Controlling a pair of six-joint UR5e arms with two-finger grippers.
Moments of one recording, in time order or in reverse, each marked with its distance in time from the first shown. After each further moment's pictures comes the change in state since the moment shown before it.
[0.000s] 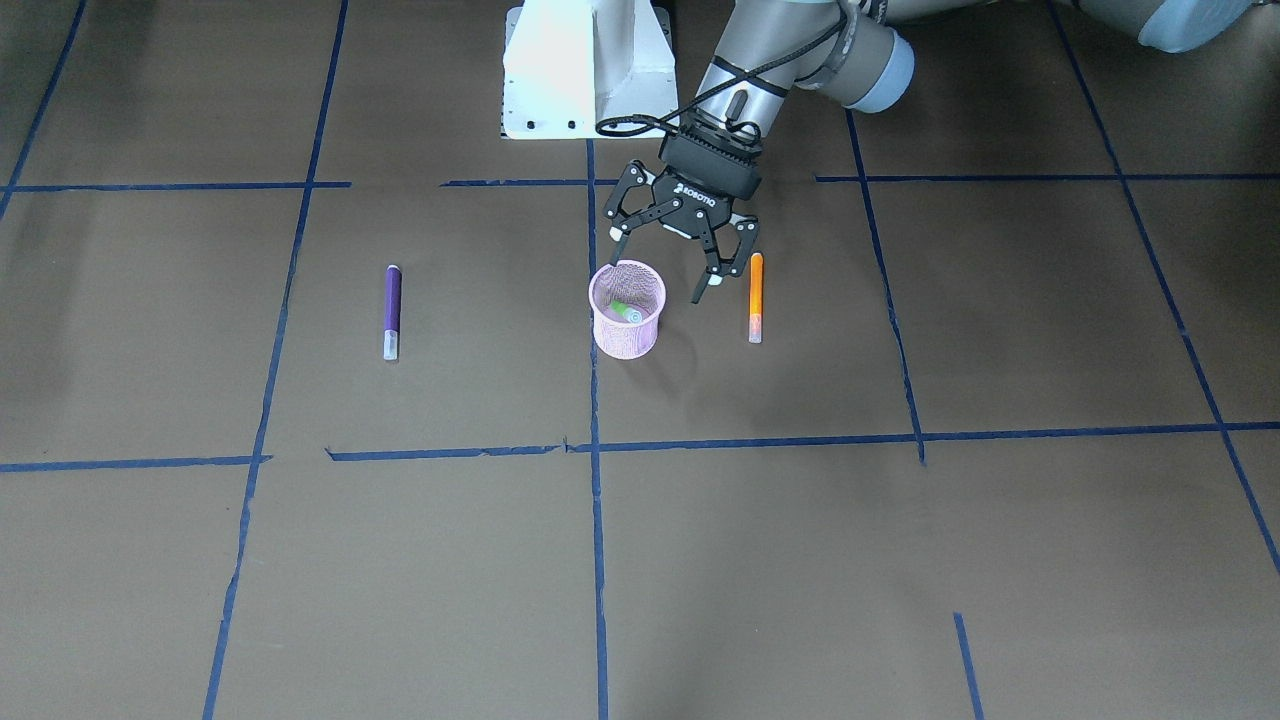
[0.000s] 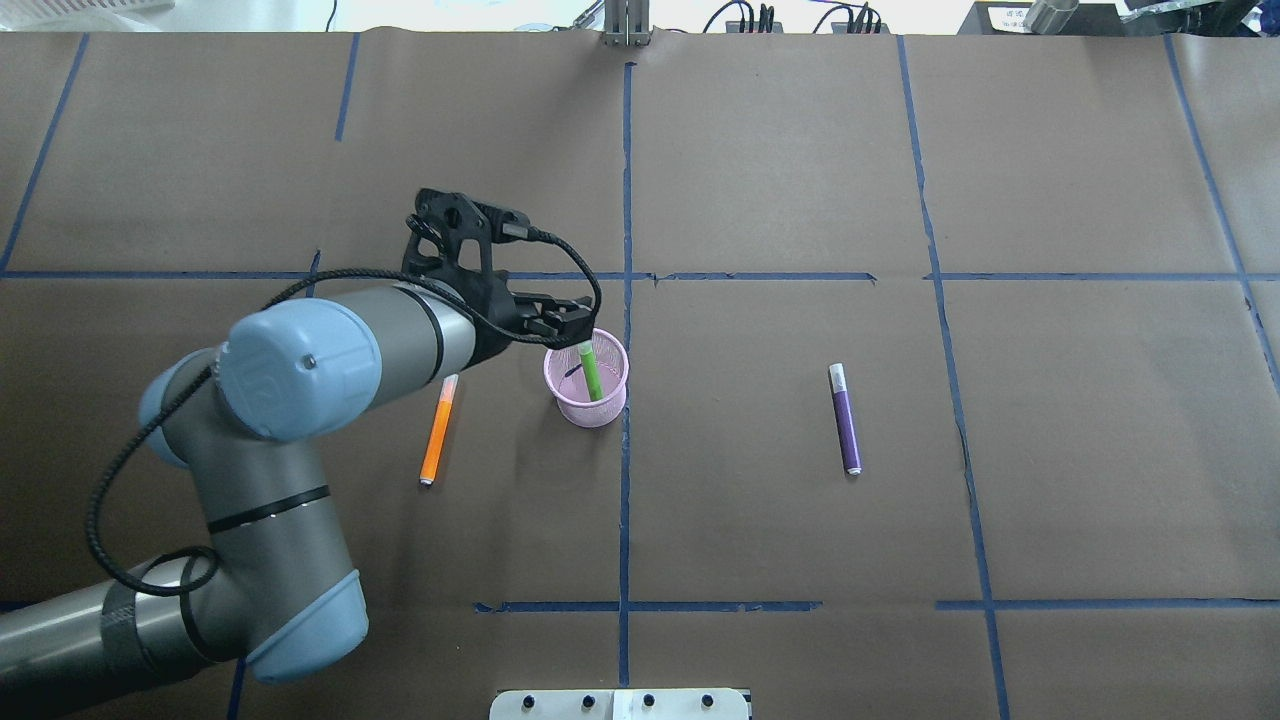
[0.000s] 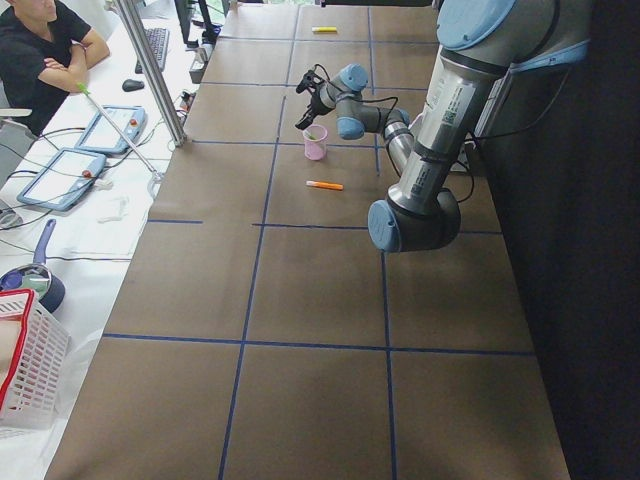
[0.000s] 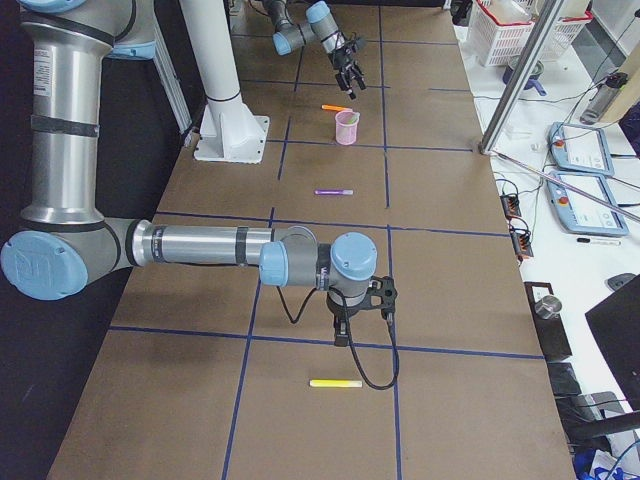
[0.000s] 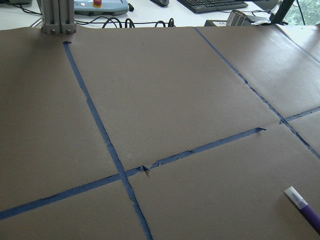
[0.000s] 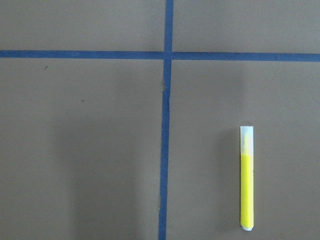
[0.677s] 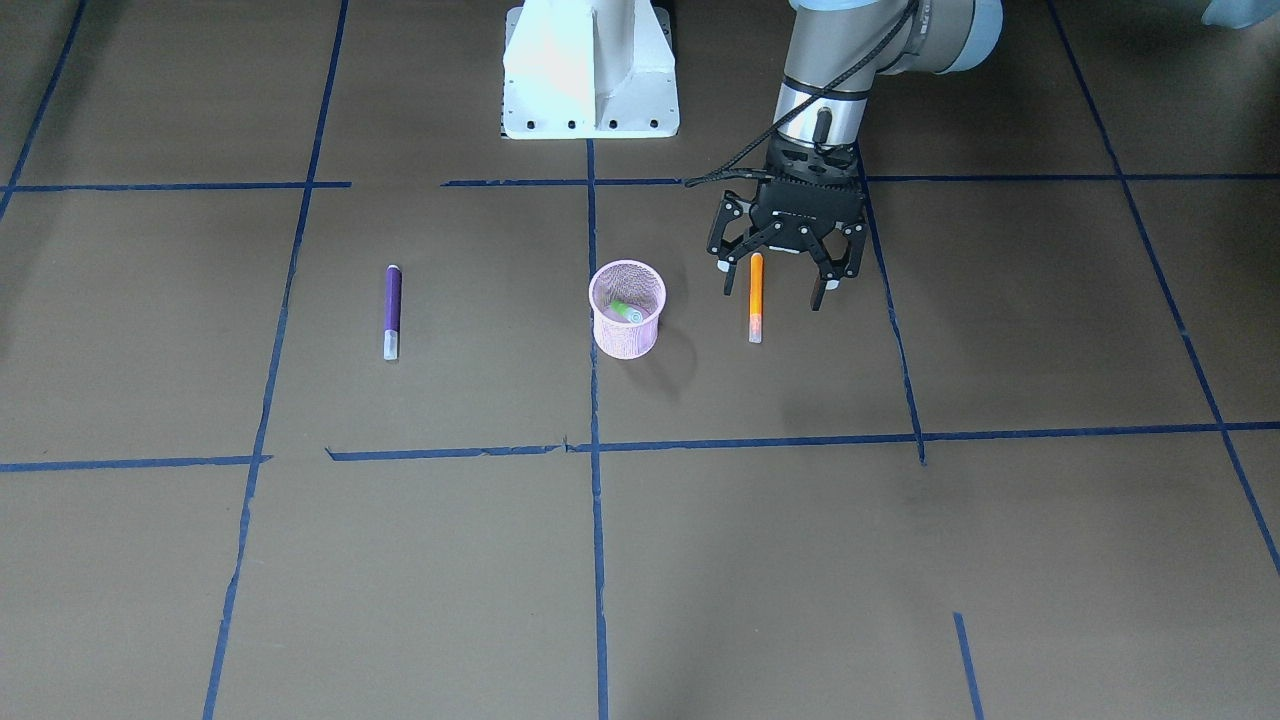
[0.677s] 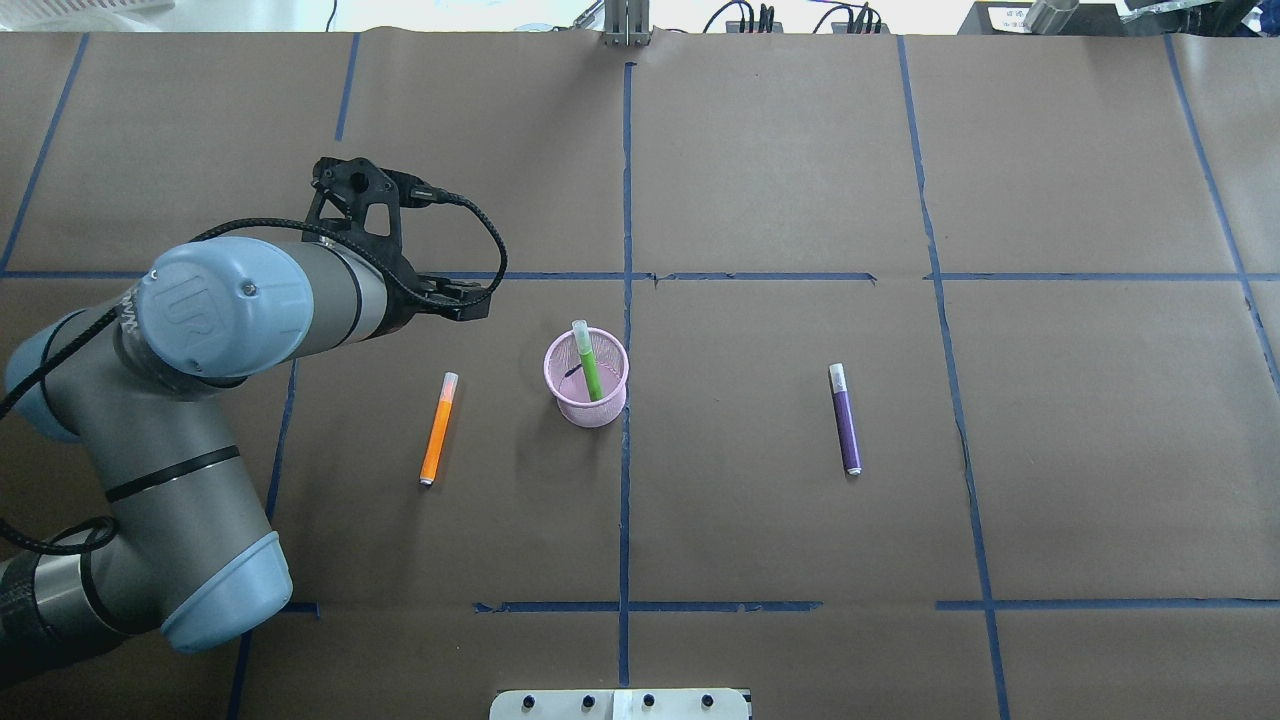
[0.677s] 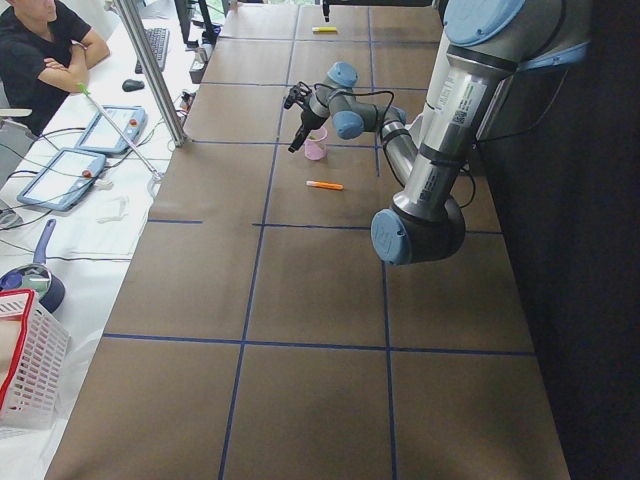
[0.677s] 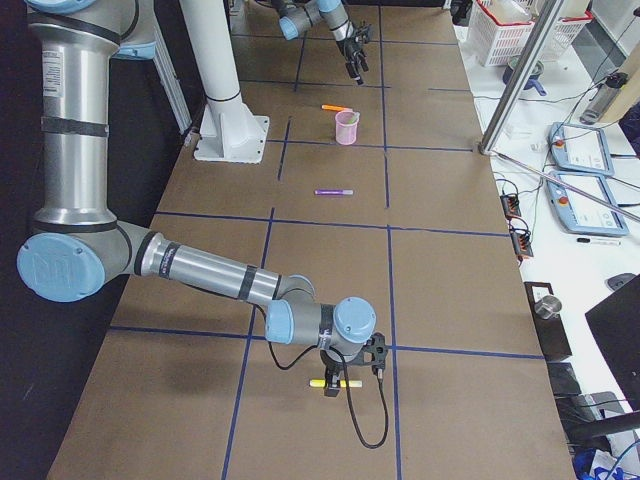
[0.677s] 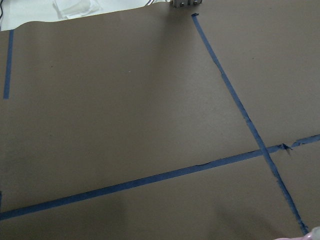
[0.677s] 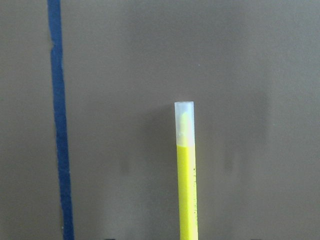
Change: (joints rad) left arm -0.077 0.086 -0.078 0.220 -0.078 -0.046; right arm -0.038 0.049 -0.302 0.150 -0.043 0.000
